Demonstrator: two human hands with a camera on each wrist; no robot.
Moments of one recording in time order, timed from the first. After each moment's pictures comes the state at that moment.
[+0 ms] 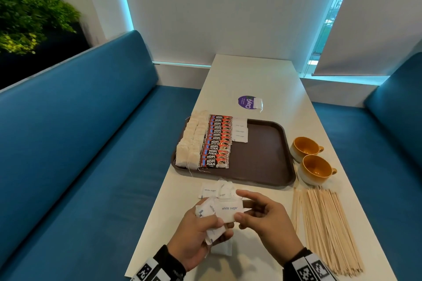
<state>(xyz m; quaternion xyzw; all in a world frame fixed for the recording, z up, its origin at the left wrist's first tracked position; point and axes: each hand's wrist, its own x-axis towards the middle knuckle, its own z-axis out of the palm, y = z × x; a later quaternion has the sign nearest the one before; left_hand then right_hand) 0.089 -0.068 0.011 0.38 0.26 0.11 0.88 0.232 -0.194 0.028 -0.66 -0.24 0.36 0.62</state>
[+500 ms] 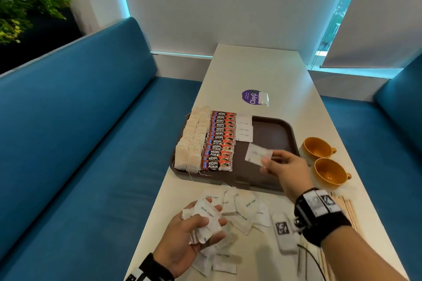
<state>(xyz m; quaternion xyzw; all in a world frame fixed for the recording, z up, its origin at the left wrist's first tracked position) 0.092 -0.026 -0.015 0.28 0.29 0.11 0.91 0.354 -0.123 0.033 -0.71 -0.13 0.28 0.63</state>
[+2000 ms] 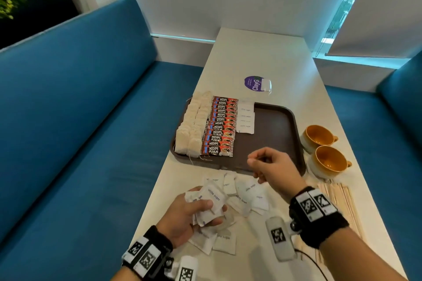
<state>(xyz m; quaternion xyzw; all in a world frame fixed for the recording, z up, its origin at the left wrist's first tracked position) 0.095 -0.015 -0.039 0.36 0.25 0.09 0.89 0.316 -0.125 0.035 -0.76 -0.23 0.32 0.51</state>
